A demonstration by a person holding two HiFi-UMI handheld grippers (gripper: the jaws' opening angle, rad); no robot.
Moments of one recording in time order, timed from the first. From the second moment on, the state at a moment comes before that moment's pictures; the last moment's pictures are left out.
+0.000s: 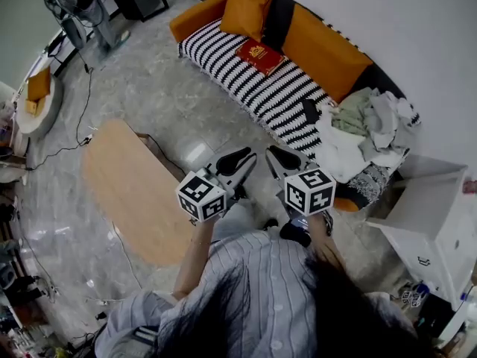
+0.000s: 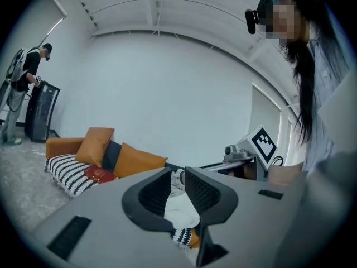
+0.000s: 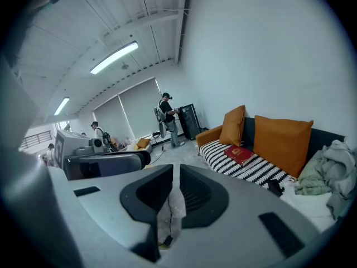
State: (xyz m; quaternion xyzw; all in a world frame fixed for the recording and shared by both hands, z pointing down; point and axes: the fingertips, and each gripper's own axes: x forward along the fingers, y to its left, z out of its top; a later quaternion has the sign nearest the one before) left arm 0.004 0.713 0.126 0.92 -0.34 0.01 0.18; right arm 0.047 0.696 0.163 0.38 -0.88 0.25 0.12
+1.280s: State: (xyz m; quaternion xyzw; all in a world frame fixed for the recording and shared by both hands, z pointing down) left arm -0.091 0.604 0.138 0.94 -0.30 0.03 0.17; right arm -0.043 0.585 0.179 0.42 -0.86 0.26 0.13
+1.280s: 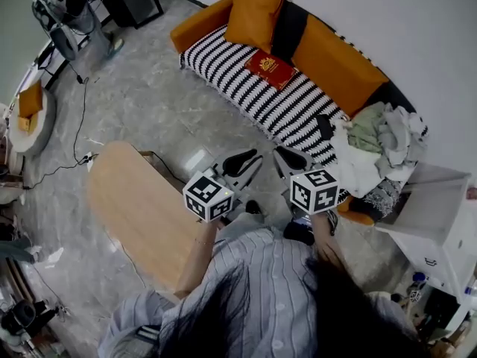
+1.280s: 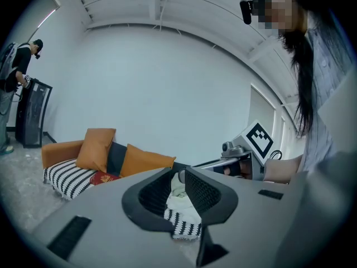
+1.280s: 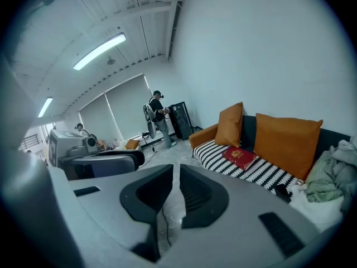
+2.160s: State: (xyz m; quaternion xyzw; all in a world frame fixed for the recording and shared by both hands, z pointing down) left arm -0.099 0.480 0.160 0.91 -0.36 0.02 0.20; right arm -0.039 0.454 0.202 0.38 -0.87 0.27 0.16
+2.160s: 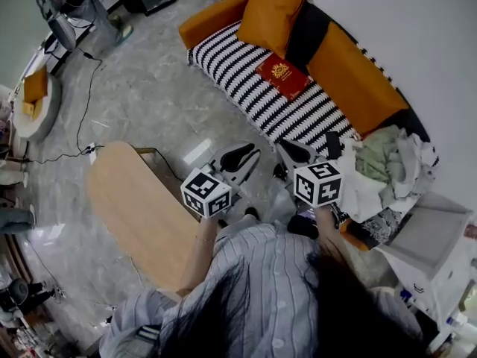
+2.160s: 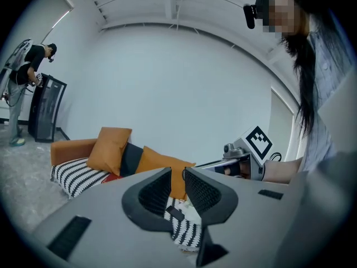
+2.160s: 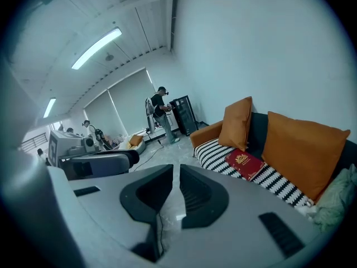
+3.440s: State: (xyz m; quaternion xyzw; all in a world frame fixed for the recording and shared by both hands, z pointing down) left arm -0.015 0.308 0.163 0.88 -0.41 0.04 0.22; right arm 0.041 0.270 0.218 0.32 -0.88 0.33 0.15
